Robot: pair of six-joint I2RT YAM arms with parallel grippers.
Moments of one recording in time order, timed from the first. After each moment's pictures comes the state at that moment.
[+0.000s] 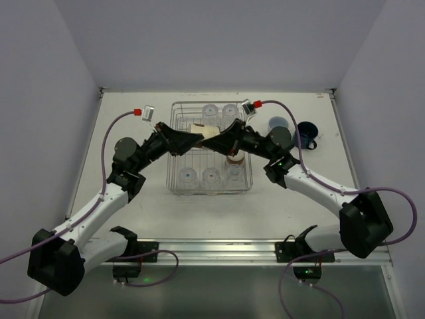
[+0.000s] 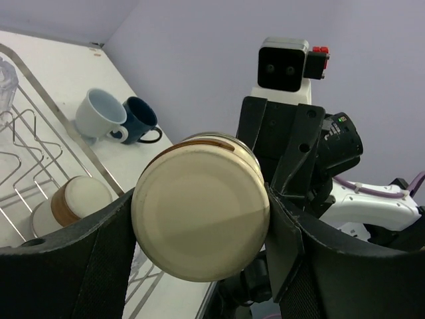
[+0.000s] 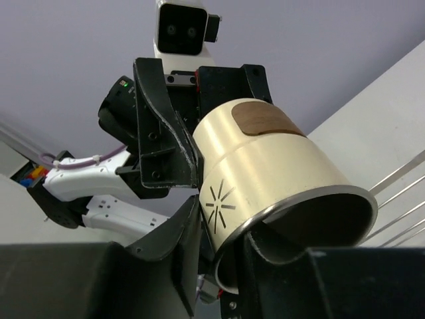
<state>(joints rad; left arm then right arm) -0.41 1.03 0.66 0.59 0.52 -0.97 0.62 1.35 0.85 0.77 -0.67 0.94</state>
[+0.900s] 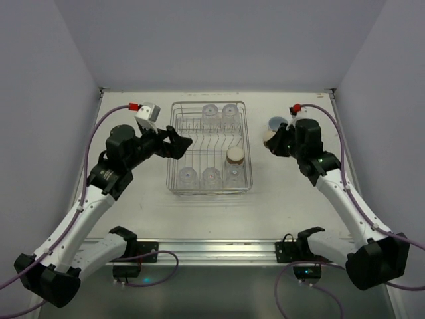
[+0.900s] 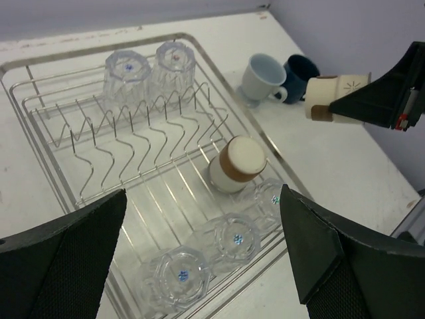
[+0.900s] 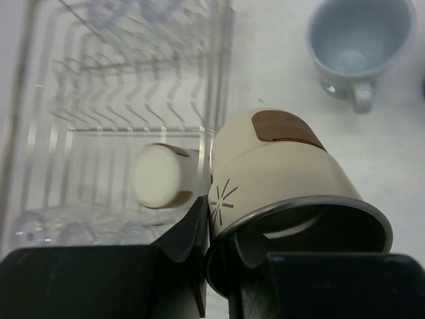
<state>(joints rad) -0.42 0.92 0.94 -0.19 0.25 -0.33 0.30 1.06 0.93 -0.31 -0.12 0.43</state>
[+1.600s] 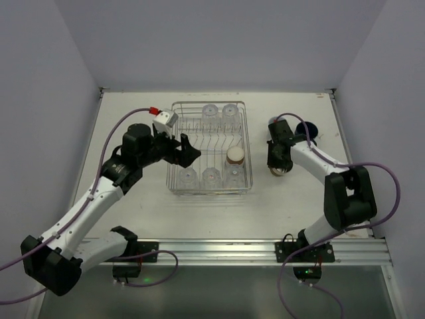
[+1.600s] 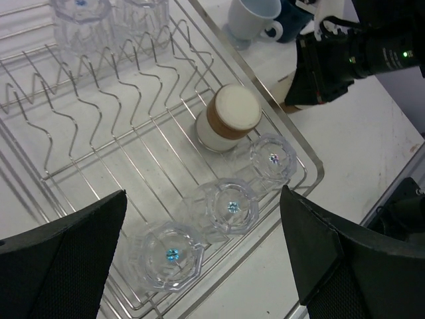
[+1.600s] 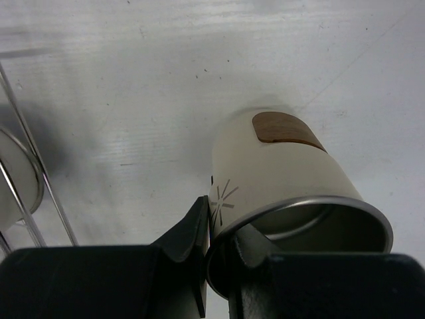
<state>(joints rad) -0.46 1.02 0.93 -0.27 0.31 -0.26 0.30 1.57 1.02 -0.60 0.15 0.36</state>
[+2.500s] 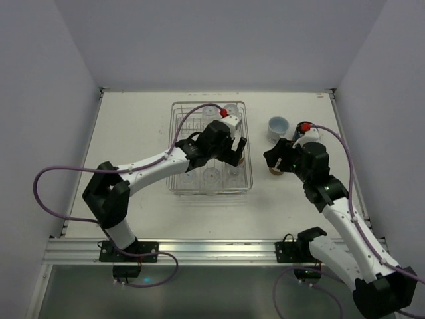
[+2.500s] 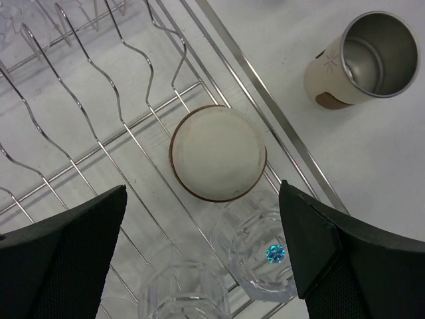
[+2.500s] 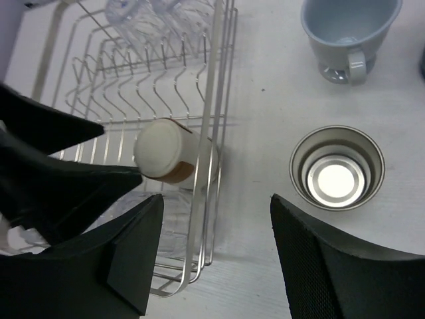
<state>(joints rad) -0.84 1.68 1.29 -0.25 -0.12 -0.27 0.32 0.86 0.73 -0.31 0.00 0.45</state>
